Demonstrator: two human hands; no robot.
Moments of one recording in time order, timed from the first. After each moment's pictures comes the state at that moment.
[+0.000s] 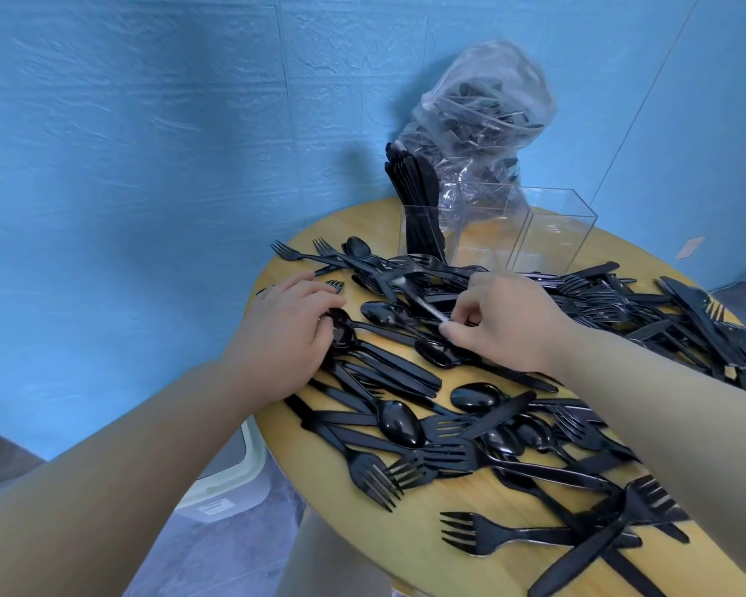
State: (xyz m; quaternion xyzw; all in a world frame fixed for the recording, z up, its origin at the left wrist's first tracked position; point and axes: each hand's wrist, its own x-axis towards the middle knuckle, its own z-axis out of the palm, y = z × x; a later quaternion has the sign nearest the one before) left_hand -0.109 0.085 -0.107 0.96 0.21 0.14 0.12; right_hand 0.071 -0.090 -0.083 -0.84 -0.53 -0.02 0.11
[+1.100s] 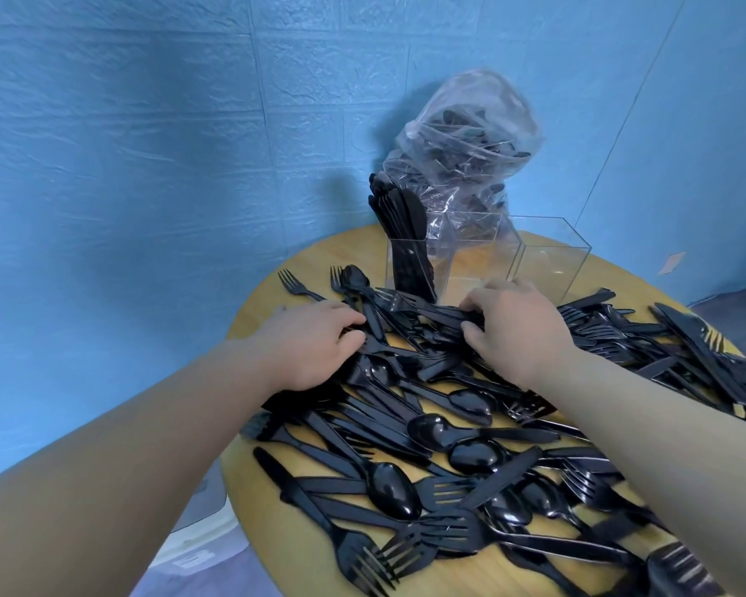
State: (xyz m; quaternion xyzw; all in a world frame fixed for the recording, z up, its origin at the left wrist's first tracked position) left_hand -0.042 0.111 -0.098 0.98 0.18 -0.07 0.09; right_hand 0.106 -0.078 -0.090 -0.89 -0.44 -0.10 0.08
